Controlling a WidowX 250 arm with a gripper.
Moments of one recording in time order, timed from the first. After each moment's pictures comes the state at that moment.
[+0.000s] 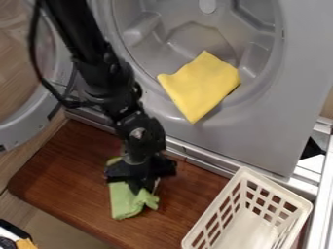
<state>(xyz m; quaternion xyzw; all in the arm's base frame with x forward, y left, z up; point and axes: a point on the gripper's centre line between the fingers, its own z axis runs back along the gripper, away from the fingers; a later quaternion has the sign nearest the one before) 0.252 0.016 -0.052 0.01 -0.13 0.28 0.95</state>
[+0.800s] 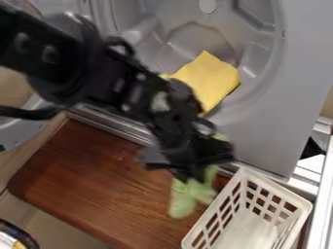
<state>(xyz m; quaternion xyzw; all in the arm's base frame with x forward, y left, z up) 0.237 -0.080 0.048 -0.12 -0.21 0.18 0.95</state>
